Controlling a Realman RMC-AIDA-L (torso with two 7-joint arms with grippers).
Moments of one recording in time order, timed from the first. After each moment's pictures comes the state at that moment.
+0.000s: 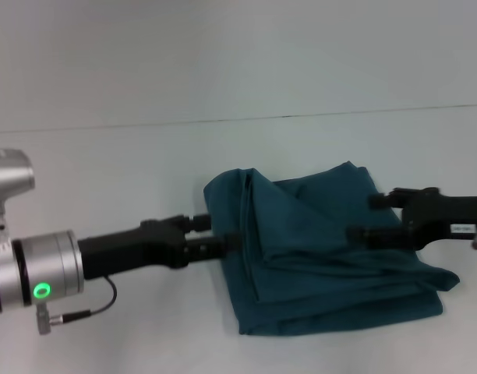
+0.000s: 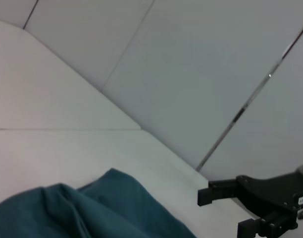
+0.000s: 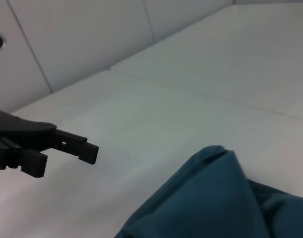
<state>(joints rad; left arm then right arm) -0.50 -2.15 1.00 0.70 1.73 1.37 -1.74 0.50 2.08 -0.64 -0.89 -2.17 -1.51 1.64</state>
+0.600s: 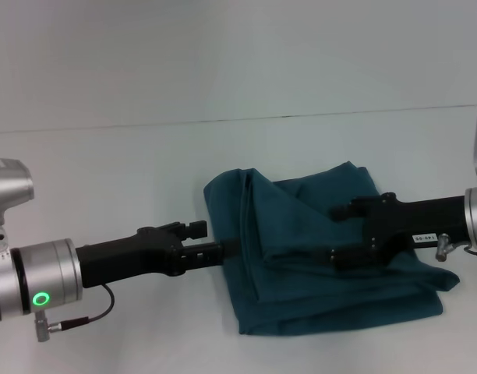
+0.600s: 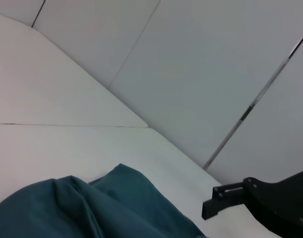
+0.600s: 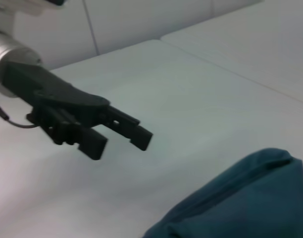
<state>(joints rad) -0.49 -2.16 0.97 0.69 1.76 1.36 -1.72 0.52 2.09 -0.85 -0.93 -2.14 -1.48 1.60</state>
